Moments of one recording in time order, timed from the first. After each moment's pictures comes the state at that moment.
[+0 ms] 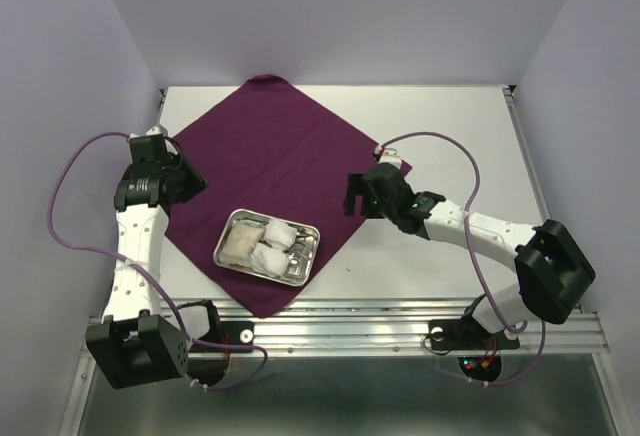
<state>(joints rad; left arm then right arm) 0.15 1.10 1.05 -0.76 0.14 -0.49 0.81 1.46 0.92 -0.16 0.32 0.59</state>
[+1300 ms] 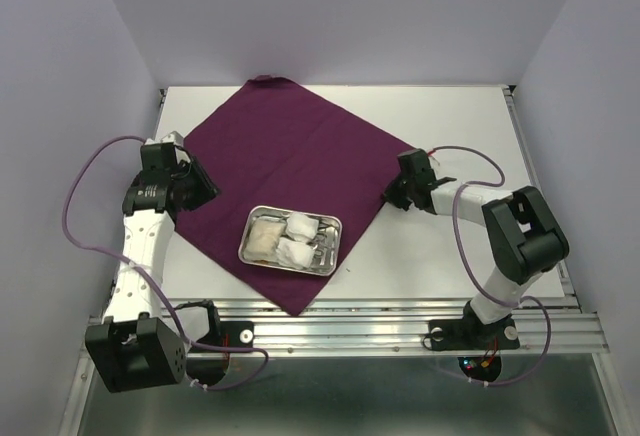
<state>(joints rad) 0.11 1.06 0.97 -0.73 0.19 -0.44 0.43 1.71 0.88 -0.05 0.11 1.06</state>
